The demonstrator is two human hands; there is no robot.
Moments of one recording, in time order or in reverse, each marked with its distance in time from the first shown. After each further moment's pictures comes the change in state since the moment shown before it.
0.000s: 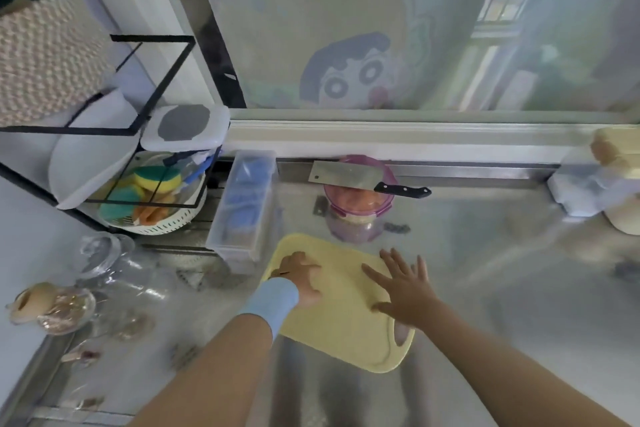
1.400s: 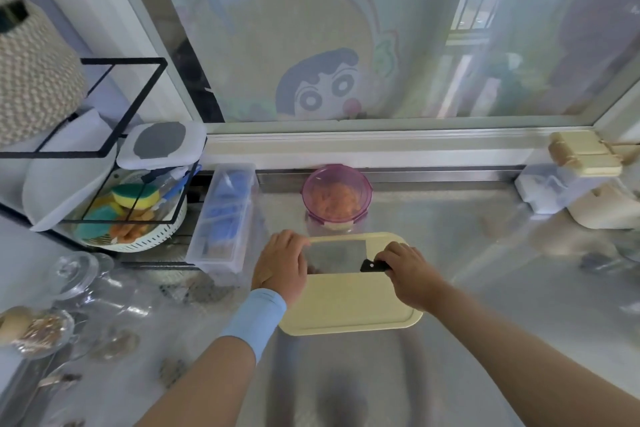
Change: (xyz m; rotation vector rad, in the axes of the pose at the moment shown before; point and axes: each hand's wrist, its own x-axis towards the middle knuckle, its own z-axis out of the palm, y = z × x) left_hand -0.016 0.022 -0.011 -0.184 0.935 0.304; right_hand -0.012 0.060 -0.013 0.317 0.517 -0.159
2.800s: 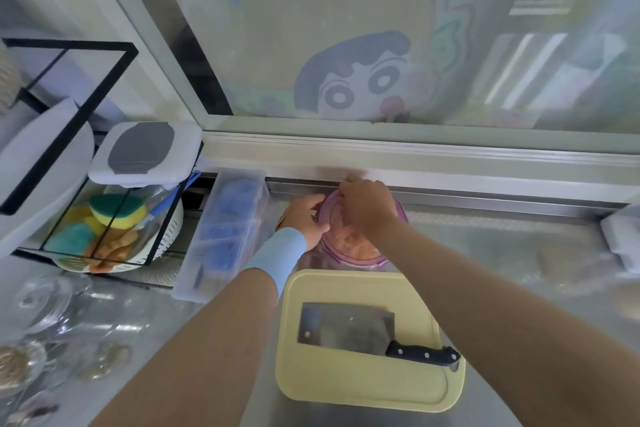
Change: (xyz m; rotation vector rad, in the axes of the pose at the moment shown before) left_hand 0.174 -0.042 0.039 -0.367 -0.312 -0.542; right_hand 0.253 -0.043 -0.026 -0.262 0.011 0.025
